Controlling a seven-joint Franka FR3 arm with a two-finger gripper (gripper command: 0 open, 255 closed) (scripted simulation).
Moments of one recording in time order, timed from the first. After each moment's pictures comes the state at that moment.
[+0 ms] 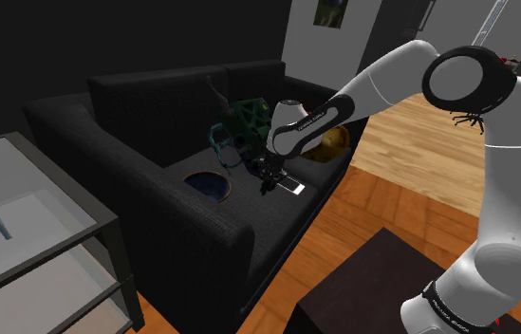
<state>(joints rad) -0.09 0.52 0.15 -1.96 -0.12 2.53 1.47</state>
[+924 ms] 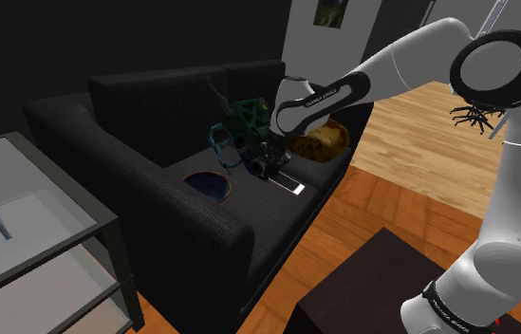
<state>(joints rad) -0.10 0.39 0.17 -1.94 -0.09 2.39 1.45</state>
